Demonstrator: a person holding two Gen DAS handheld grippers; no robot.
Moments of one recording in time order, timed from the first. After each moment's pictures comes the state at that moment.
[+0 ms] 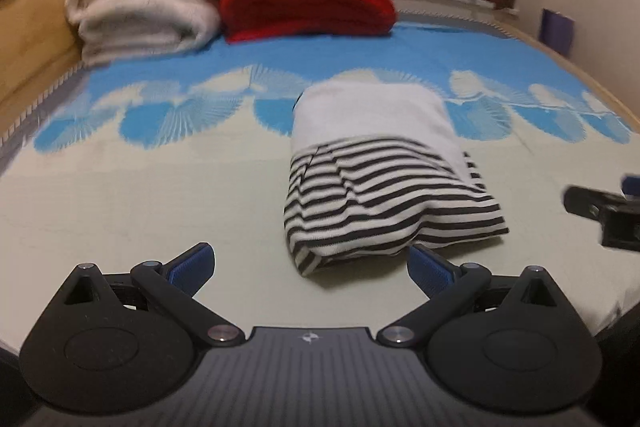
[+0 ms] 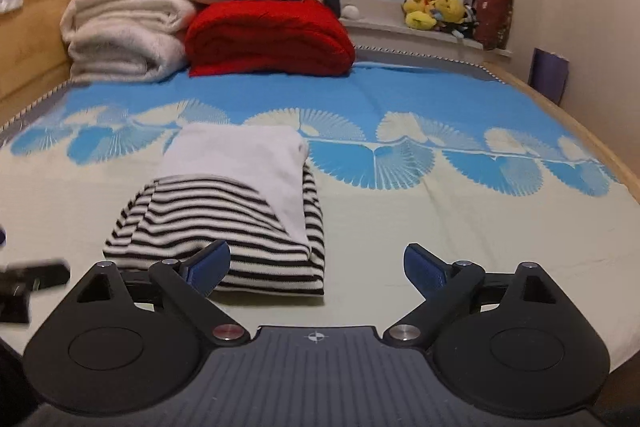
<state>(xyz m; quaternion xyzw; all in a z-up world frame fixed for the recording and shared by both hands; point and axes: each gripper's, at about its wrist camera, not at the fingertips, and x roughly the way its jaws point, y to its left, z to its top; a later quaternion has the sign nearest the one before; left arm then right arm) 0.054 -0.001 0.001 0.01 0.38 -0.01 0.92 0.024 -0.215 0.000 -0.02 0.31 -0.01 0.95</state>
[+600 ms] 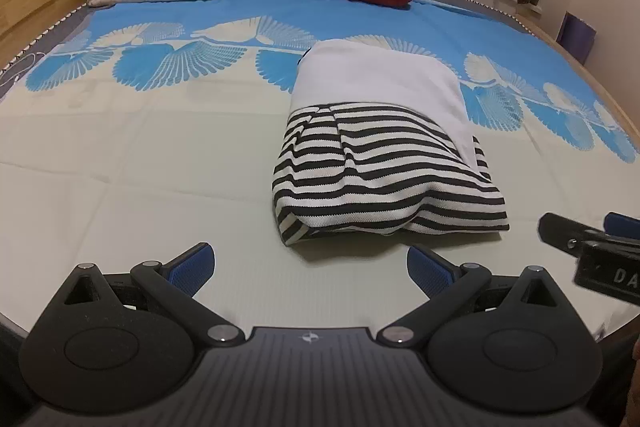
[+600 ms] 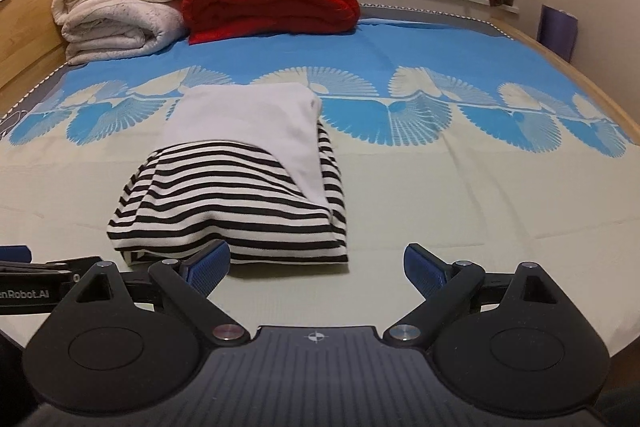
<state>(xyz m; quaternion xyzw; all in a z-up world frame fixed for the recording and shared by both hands) 0.073 -0.002 -0.016 -0.04 0.43 0.00 0.90 0.040 -0.203 -0.018 0.00 0.36 0.00 0.93</state>
